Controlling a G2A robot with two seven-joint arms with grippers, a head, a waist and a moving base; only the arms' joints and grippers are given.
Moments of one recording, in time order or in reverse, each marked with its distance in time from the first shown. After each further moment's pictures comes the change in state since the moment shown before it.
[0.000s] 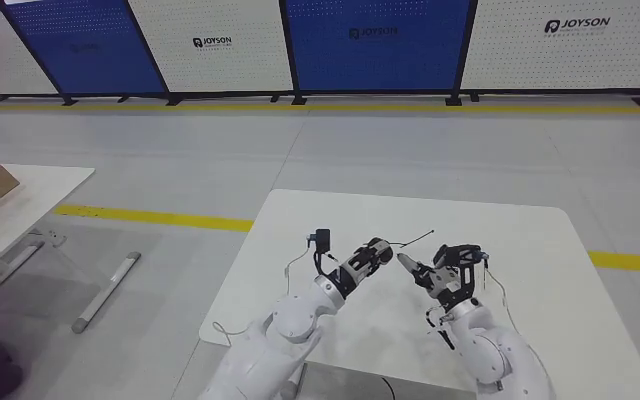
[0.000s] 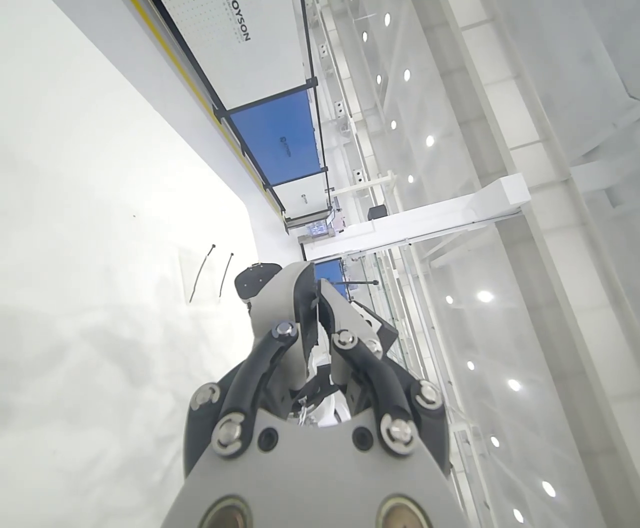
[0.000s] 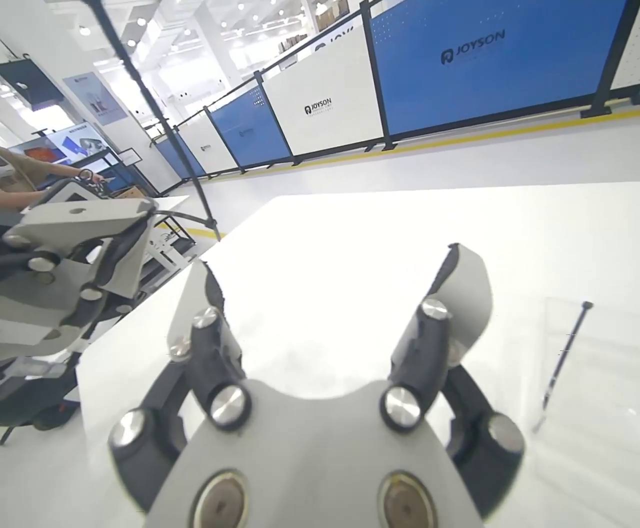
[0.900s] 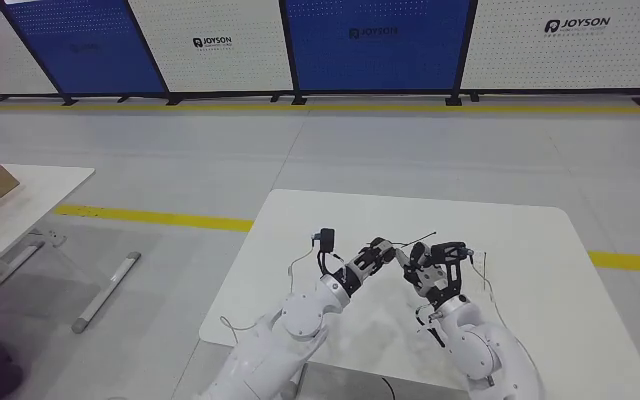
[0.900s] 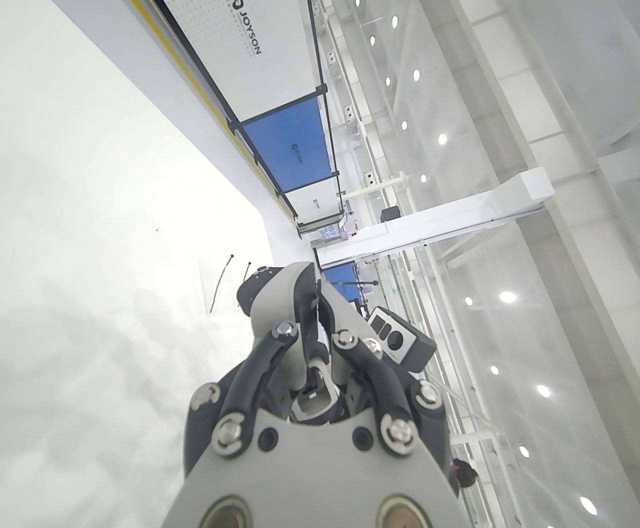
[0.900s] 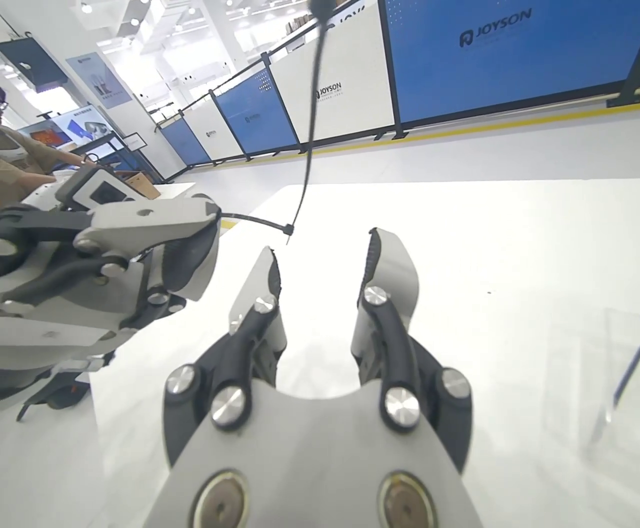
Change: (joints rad) left arm -0.044 -0.009 0.046 0.067 0.054 -0.008 0.050; right arm 0.029 -0.001 -0.057 0.009 0.005 0.025 0.015
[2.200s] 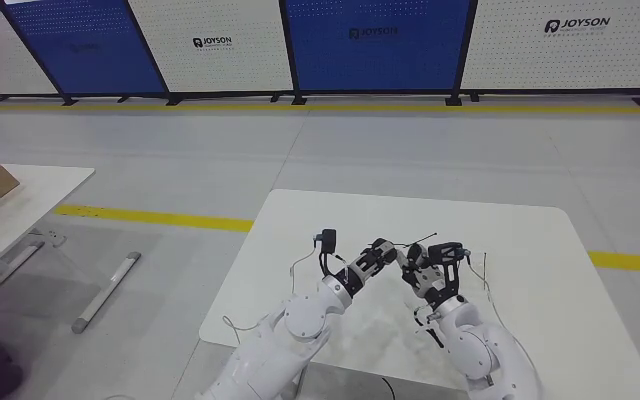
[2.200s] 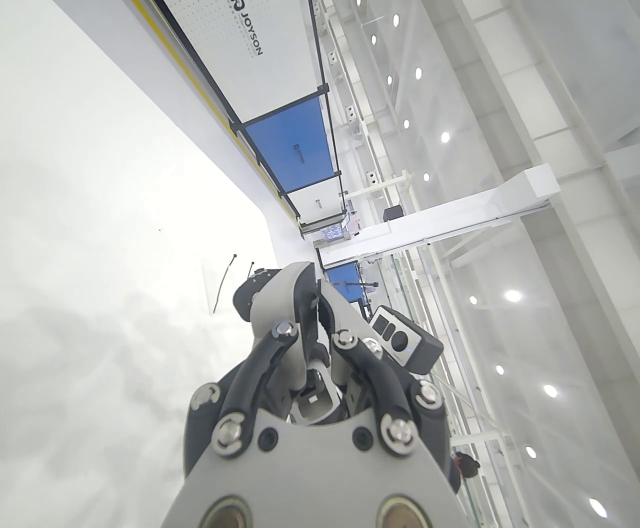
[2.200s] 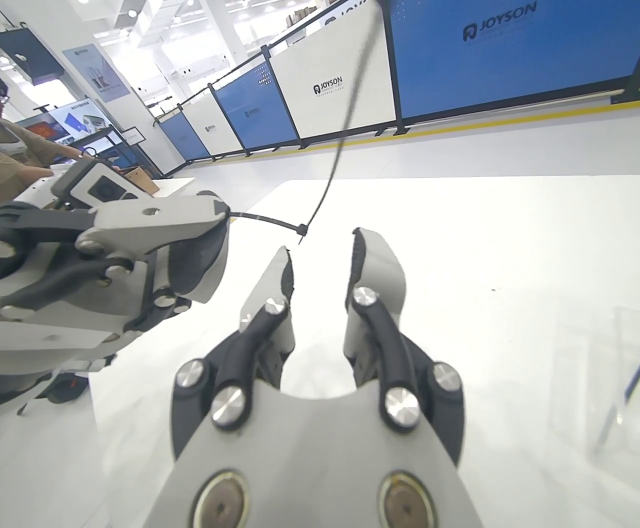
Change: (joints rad) left arm -0.005 -0.004 0.012 0.009 0.010 -0.006 0.016; right arm 0.006 0.008 -0.019 0.005 0.002 0.007 0.004
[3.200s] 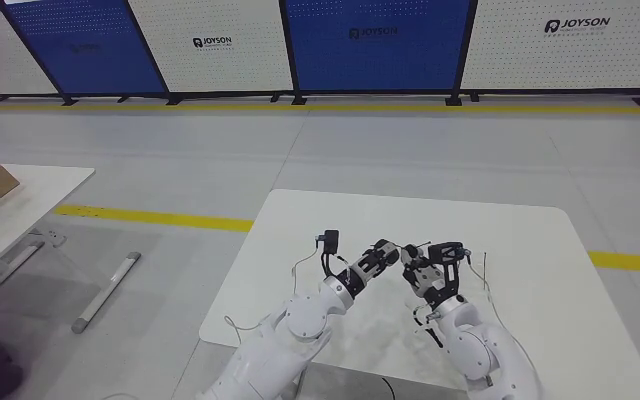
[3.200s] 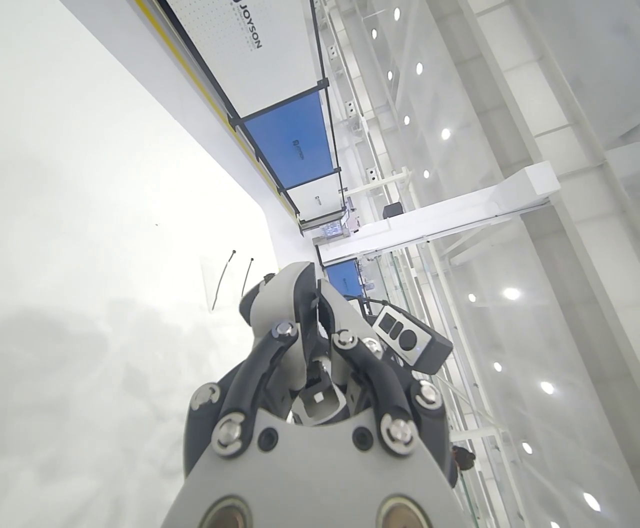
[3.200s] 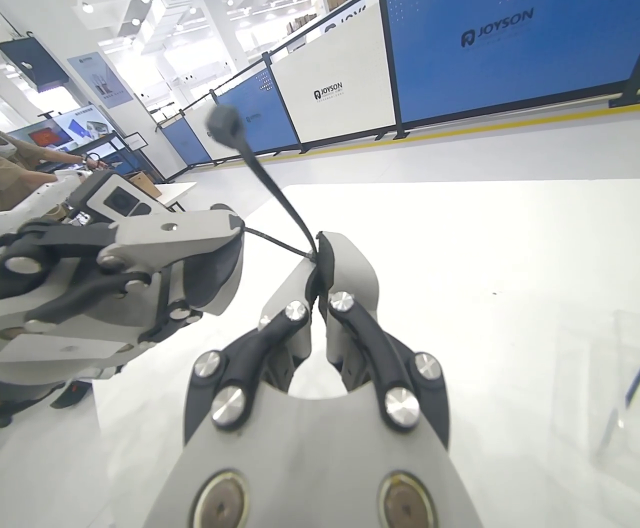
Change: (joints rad) left arm -0.003 -0.002 0.006 0.005 -0.006 -0.016 -0.010; right arm 0.003 0.004 -0.012 -0.003 0.008 0.014 -0.011
